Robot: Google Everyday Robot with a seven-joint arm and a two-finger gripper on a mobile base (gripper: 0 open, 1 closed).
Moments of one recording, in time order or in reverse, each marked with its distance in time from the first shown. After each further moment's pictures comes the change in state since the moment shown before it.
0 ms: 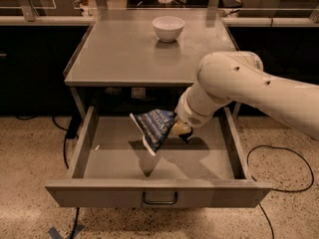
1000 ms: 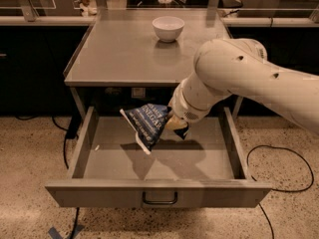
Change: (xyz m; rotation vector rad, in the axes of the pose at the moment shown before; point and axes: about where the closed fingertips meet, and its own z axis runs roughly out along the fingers) arm -0.032 0.009 -0.034 0.025 -0.031 -0.077
